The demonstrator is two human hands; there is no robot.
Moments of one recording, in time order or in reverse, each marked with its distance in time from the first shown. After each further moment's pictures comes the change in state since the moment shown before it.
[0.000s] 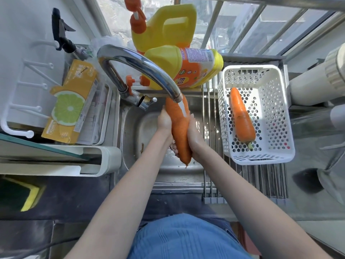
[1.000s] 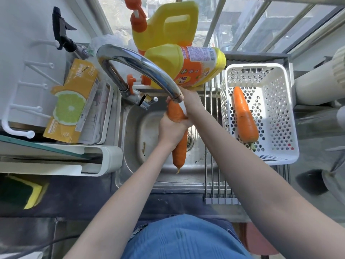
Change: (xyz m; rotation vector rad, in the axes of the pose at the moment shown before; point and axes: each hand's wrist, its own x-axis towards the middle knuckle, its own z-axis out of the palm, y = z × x) left_hand -0.022 -0.012 -0.004 0.645 0.120 0.371; right_hand 0.071 -0.089 0.014 -0.276 0.312 -0.295
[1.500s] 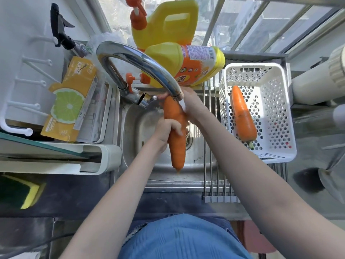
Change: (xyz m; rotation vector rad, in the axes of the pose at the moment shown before) left_hand -0.002 0.003 -0.023 -0.233 -0.285 -0.200; right_hand -0.030 -0.004 -0.004 -0.085 -0.192 -0.263
